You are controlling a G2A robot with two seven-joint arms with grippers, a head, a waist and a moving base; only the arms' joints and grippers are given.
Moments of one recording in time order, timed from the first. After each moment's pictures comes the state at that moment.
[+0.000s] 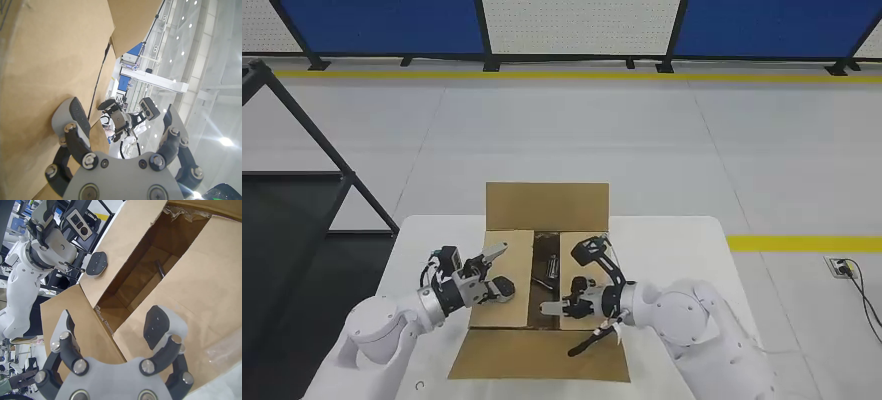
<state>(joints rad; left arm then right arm) 0.96 -1.09 -1.37 -1.51 -0.52 0.31 -0.77 -0.75 -1.32 1.06 -1.55 -0.47 -0.14 1.00</state>
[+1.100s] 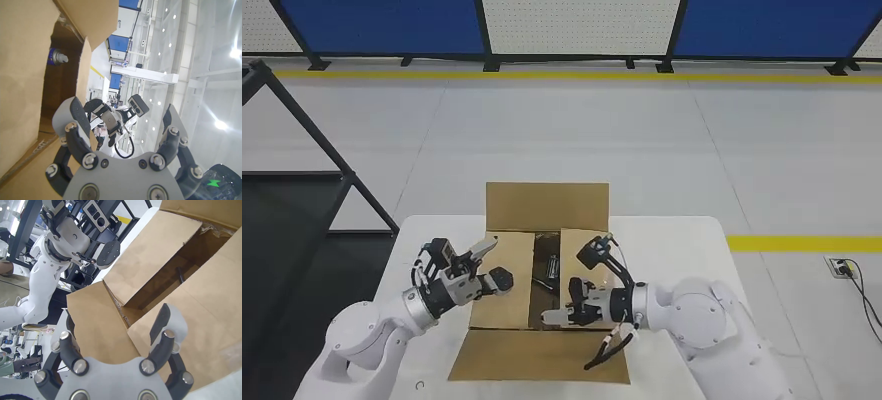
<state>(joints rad) 1.04 -1.08 -1.46 -1.66 -0.62 0.23 -0.78 -0.78 -1.29 1.11 -1.63 -0.31 -0.27 1.07</state>
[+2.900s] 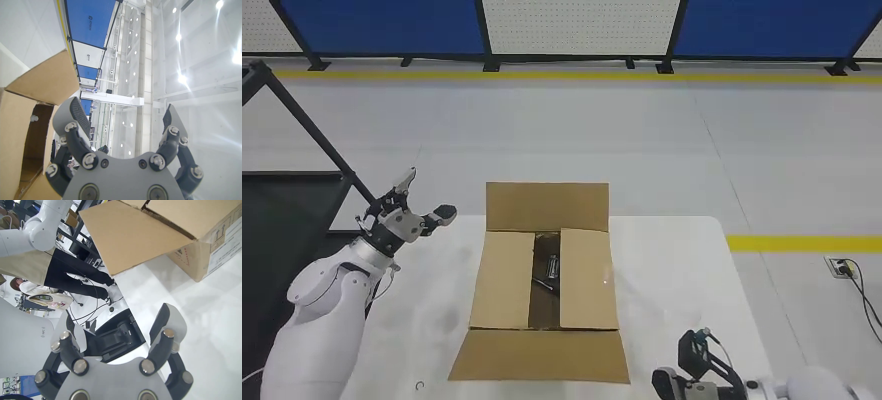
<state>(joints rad) 0.71 -1.08 -1.51 -1.18 -0.83 0.15 -0.75 -1.41 -1.00 1.56 -2.02 -0.08 -0.51 1.31</state>
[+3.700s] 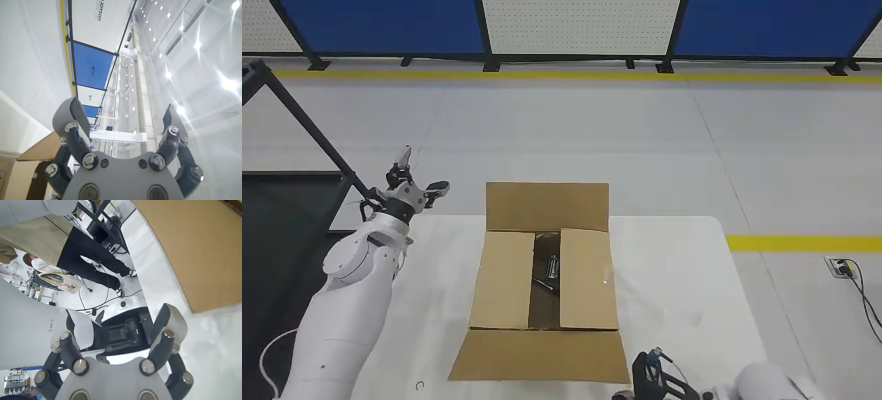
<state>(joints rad) 0.47 -1.15 -1.33 -0.87 -0.79 -0.01 -0.35 -1.26 -0.97 1.28 -2.01 -0.04 -0.53 1.24</state>
